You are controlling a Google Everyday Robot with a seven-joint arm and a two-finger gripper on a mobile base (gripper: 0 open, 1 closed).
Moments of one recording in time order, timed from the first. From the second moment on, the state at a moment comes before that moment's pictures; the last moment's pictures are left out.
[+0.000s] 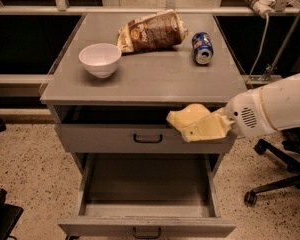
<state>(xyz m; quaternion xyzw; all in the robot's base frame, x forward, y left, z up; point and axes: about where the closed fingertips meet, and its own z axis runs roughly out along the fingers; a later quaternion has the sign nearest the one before) 0.452 -0.119 0.859 -0.29 0.87 0.27 0.28</state>
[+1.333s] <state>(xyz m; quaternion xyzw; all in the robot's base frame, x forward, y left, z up) 0.399 -0.165 0.590 -0.07 0.90 0.36 0.25</state>
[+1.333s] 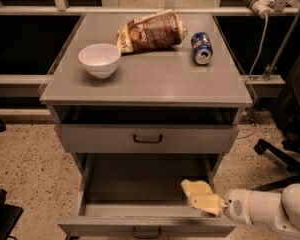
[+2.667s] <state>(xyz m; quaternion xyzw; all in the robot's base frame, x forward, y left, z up) 0.473 -0.117 0.445 -0.04 0.91 0.37 0.18</state>
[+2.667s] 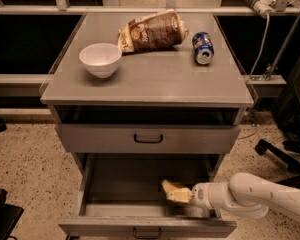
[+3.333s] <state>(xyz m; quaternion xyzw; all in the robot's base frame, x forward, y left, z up) 0.474 -0.114 0.441 -0.04 0.91 0.37 0.18</state>
